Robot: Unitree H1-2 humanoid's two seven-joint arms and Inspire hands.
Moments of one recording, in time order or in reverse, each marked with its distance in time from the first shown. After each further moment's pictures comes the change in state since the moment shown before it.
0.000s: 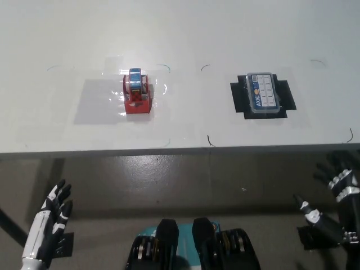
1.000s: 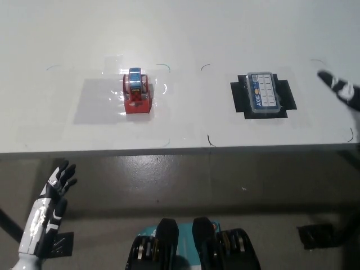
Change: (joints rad) left_arm 0.027 -0.002 -0.013 -0.217 0.000 -0.040 -0.036; right_arm -0.558 -0.152 -0.075 0.145 0.084 0.156 0.021
